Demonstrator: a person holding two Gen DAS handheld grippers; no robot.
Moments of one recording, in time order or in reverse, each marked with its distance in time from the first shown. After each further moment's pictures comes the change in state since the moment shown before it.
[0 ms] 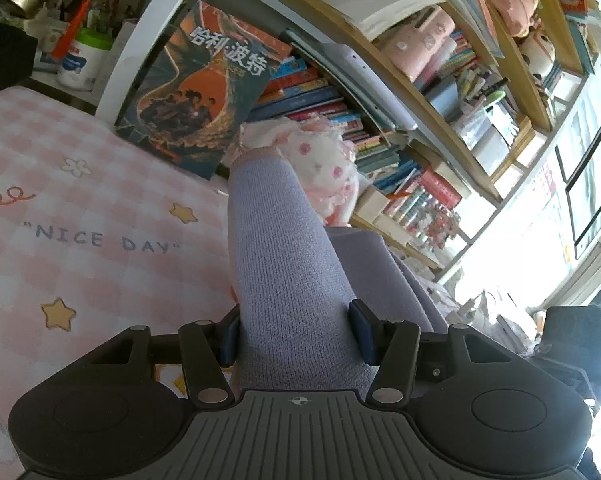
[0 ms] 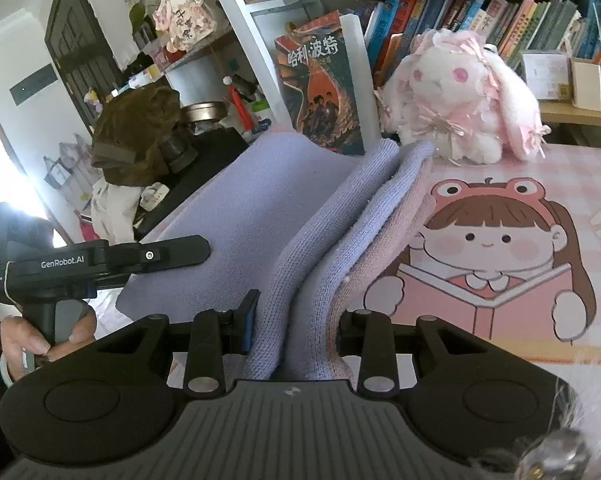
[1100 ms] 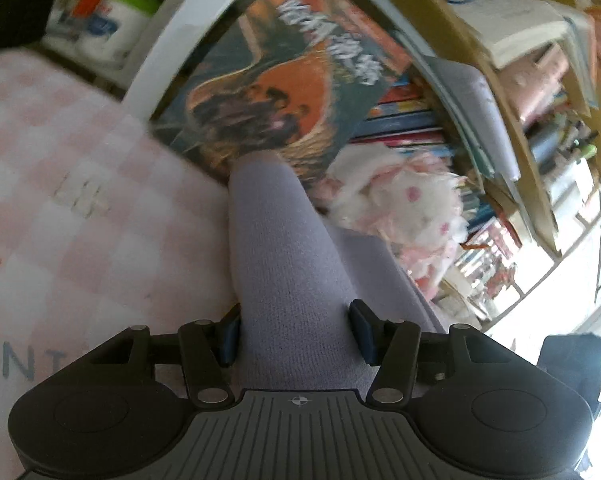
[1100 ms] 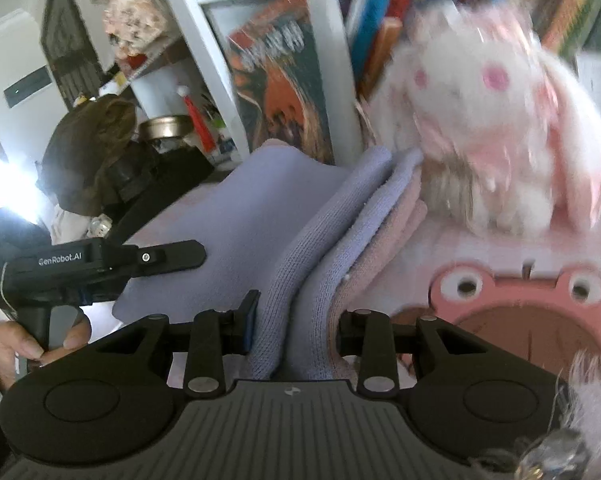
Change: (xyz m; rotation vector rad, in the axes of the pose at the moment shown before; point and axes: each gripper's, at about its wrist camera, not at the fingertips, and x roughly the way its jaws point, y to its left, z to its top) left arm 0.106 0.103 0.055 -0.137 -0.024 0.019; right arm 0.136 -0.082 0.069 0.015 -0.019 0.027
